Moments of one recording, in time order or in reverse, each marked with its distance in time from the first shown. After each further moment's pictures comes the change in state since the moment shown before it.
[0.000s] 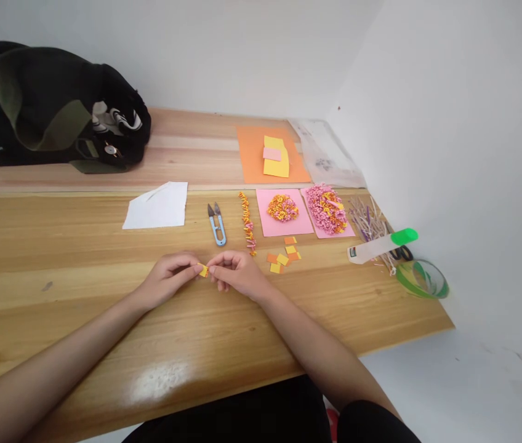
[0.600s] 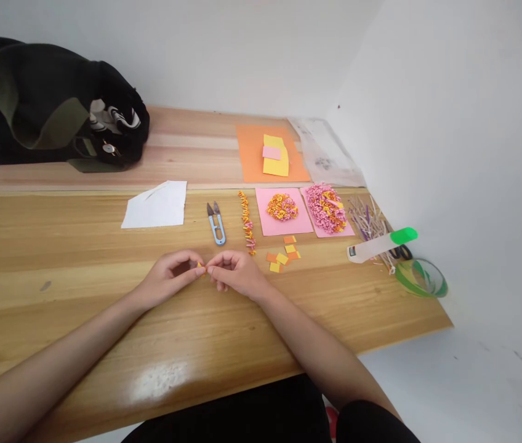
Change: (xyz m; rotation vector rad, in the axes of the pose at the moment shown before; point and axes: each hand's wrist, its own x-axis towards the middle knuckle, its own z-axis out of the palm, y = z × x) left_hand -0.001 0.001 0.002 -0.050 -0.013 -0.080; right_hand 0.000 0.000 0.001 -0.029 0.019 0.002
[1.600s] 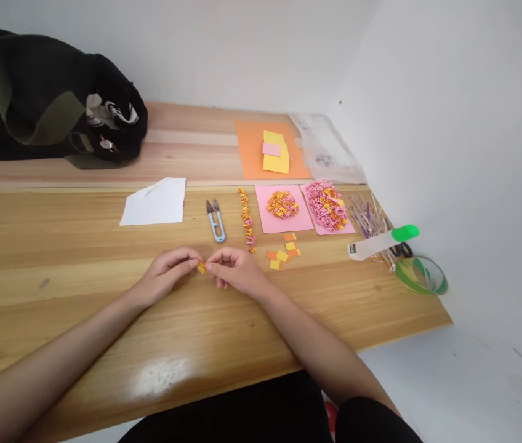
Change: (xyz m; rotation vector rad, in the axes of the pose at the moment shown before) left_hand 0.001 0.002 -0.003 -0.049 0.005 0.024; right_hand 0.000 0.001 0.001 -0.016 0.003 0.006
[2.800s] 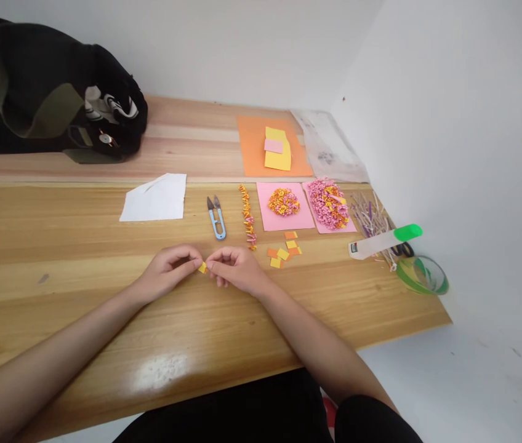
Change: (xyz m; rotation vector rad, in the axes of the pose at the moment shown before) left_hand -0.001 -0.001 0.001 0.065 0.003 0.020; right_hand -0.001 0.001 -0.001 -0.013 -0.035 -0.008
